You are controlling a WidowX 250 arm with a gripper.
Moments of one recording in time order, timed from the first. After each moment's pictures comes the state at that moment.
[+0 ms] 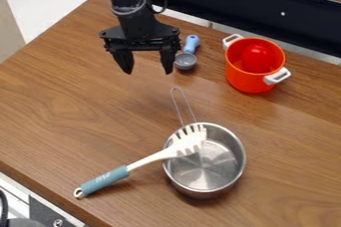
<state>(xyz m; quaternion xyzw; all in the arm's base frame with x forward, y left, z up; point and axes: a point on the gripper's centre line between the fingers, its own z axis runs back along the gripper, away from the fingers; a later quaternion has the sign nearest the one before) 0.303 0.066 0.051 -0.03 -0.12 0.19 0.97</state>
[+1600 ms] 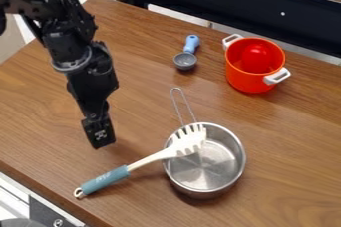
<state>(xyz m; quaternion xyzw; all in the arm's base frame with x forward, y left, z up) 0.194 0.065 0.034 -0.01 -0.05 -0.32 0.95</state>
